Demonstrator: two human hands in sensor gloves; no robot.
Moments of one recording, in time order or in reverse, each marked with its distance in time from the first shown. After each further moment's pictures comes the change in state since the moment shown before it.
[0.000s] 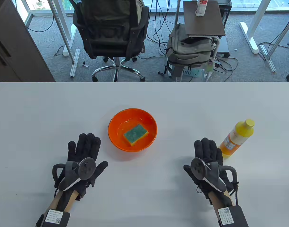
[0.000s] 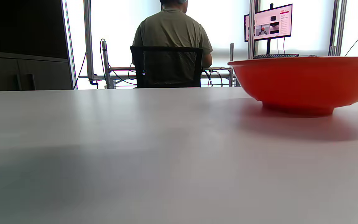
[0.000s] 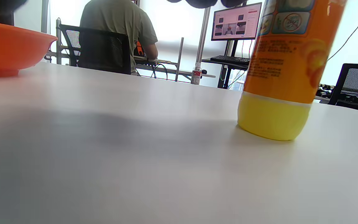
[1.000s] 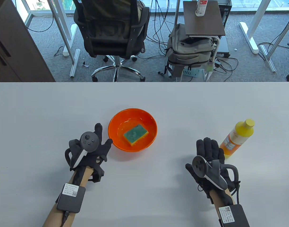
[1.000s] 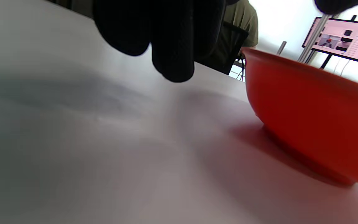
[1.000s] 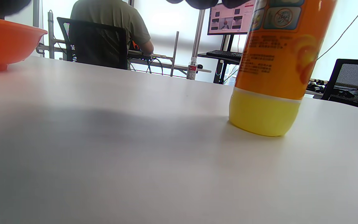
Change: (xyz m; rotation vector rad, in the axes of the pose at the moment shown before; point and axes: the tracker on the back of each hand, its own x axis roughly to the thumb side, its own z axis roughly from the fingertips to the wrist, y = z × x) left_hand 0.000 -0.028 -0.080 -0.157 0.310 0.446; right_hand -0.003 -0.003 -0.004 0.026 0.023 0.005
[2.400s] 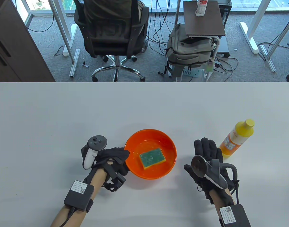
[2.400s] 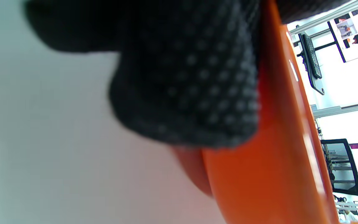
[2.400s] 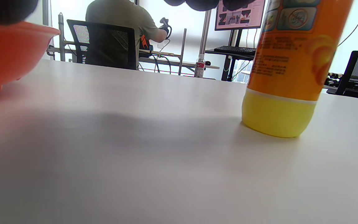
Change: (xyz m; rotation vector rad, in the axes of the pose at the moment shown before) left_hand 0.024 -0.069 0.014 -0.522 -0.024 0.538; right_hand 0.002 0.001 -0.003 0.021 -0.036 -0.031
